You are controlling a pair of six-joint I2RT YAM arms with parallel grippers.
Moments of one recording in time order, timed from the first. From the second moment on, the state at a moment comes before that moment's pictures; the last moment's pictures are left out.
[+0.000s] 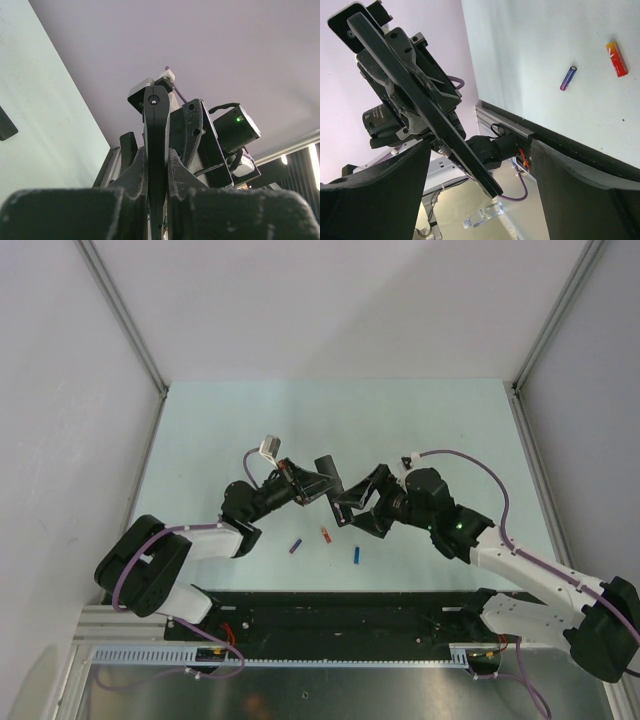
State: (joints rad) left arm -0.57 1.44 0.44 1.30 0.52 -1.39; right arm 0.76 1.03 0.72 -0.08 -0.23 1.40
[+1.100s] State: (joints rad) left arm -0.57 1.44 0.44 1.30 0.52 -1.39; right arm 0.78 1.06 0.70 -0.02 -0.22 1.41
